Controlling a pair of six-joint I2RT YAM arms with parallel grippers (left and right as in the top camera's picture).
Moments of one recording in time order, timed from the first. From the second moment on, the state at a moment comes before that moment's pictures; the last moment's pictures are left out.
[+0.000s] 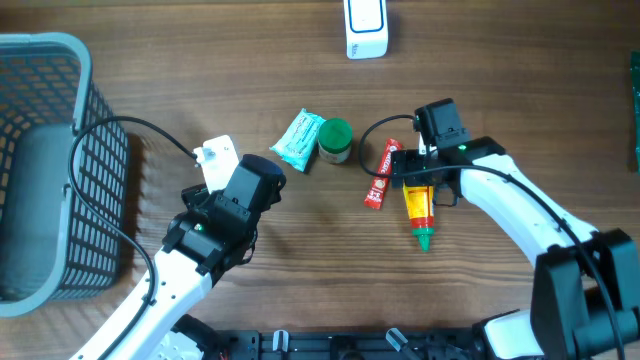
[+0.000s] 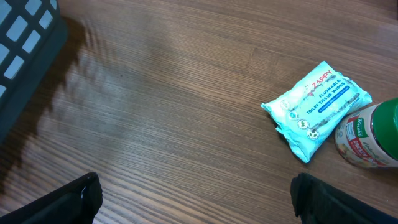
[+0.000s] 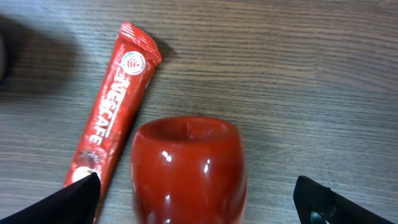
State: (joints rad) left arm -0.55 1.10 0.80 -0.70 -0.55 -0.73; right arm 0.30 1.63 0.96 -0.58 0.07 0.23
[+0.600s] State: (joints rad) left arm -0.55 1.10 0.80 -0.70 -0.55 -0.73; right arm 0.25 1.75 0.96 -0.52 -0.03 0.68
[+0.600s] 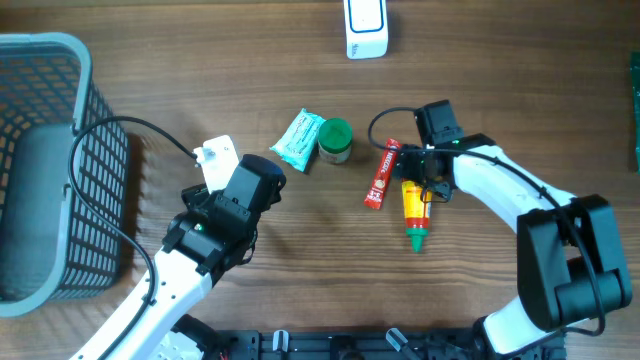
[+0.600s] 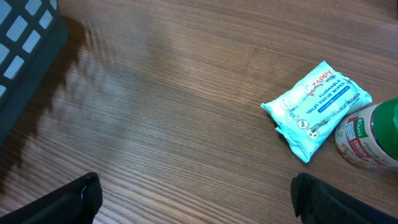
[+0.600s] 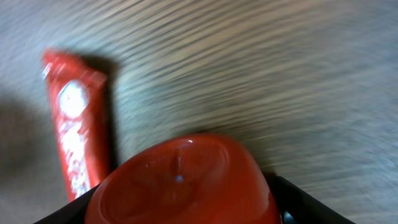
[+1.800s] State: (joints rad) left arm -0.55 1.10 0.80 -0.70 -0.55 -0.73; right arm 0.09 1.25 0.99 -0.92 -0.26 0.58
